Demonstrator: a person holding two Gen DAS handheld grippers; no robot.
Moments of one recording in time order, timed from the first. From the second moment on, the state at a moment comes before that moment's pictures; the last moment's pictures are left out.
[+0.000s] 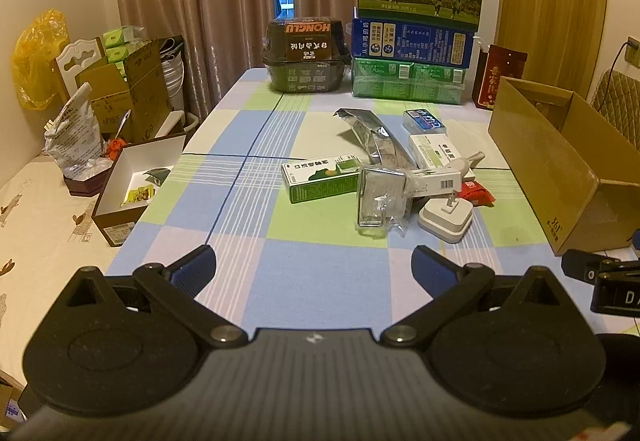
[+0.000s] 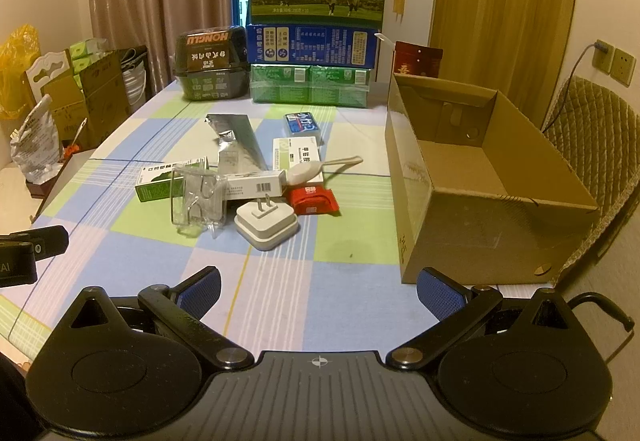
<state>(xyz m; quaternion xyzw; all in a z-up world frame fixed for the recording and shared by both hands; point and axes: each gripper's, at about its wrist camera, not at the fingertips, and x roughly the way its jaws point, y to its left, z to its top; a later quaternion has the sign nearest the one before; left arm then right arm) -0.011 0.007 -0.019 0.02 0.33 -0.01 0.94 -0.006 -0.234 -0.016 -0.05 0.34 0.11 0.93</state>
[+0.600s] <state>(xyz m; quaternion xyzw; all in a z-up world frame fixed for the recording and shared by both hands) 0.039 0.021 0.000 0.03 0.33 -0.06 0.94 0.038 -0.200 -0.003 -0.13 0.33 0.19 0.92</state>
